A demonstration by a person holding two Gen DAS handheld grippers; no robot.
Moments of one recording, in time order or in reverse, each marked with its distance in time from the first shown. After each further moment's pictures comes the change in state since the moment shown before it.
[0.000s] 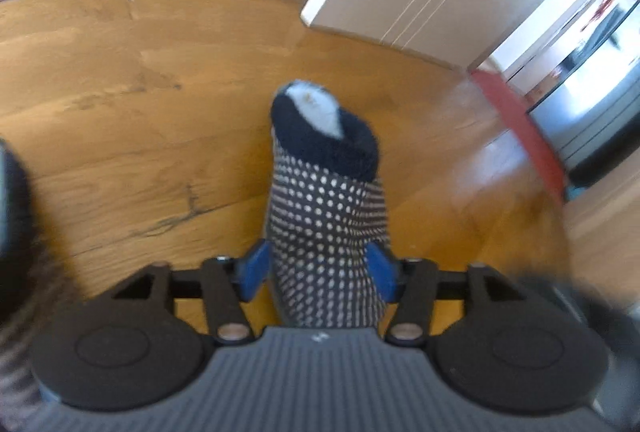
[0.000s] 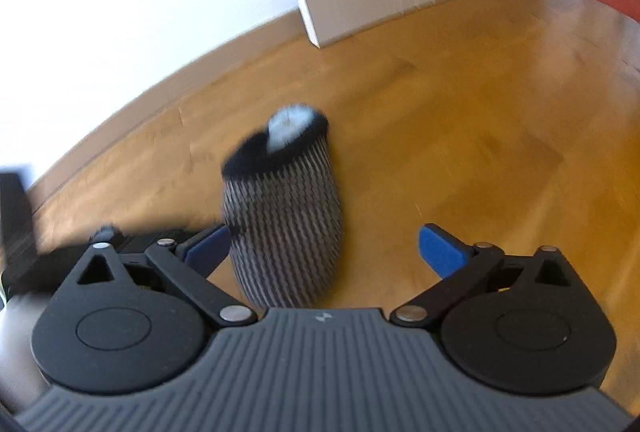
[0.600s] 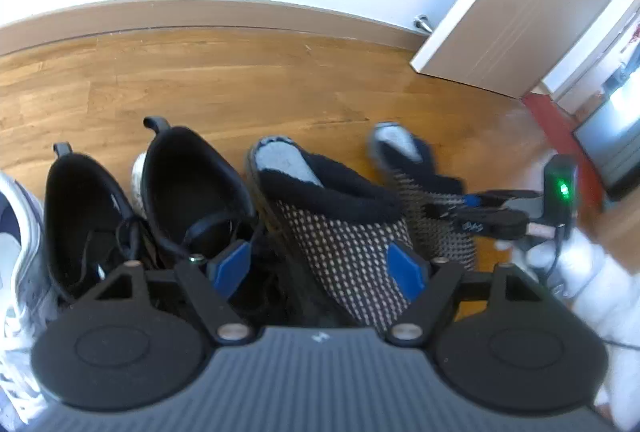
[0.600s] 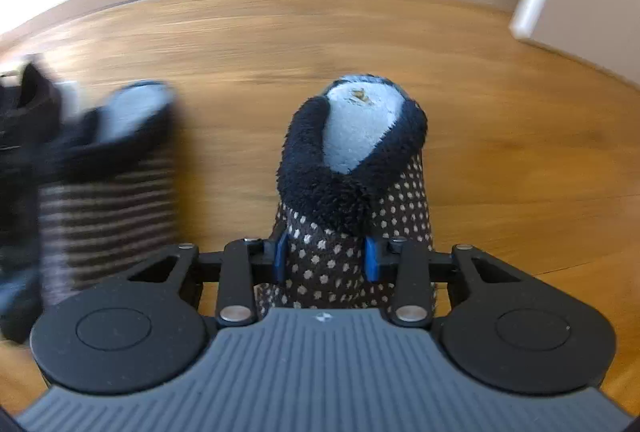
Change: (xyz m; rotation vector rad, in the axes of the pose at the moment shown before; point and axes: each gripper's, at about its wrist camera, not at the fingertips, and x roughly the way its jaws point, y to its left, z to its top) left arm -0.199 0.112 -0.012 0.008 -0.011 0.157; right arm 0.082 0.138 -0.054 -0.626 0.232 0.194
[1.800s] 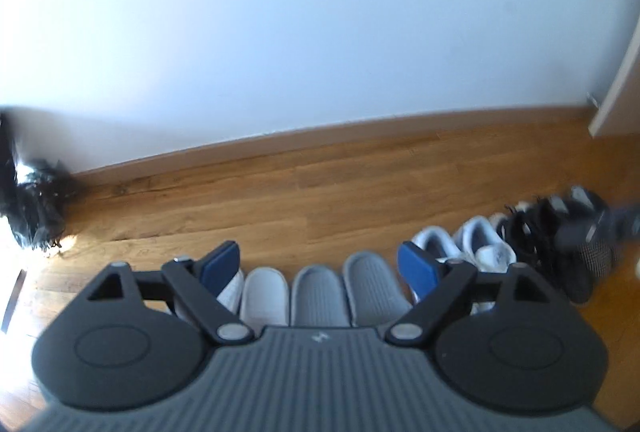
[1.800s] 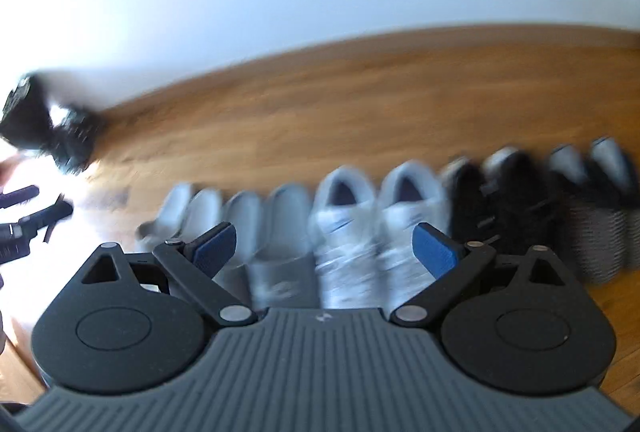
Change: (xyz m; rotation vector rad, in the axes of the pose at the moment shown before) left arm -0.430 0.252 0.025 -0.066 -0.122 0.575; right arm -0.190 0.516 0.197 0.259 0.137 0.206
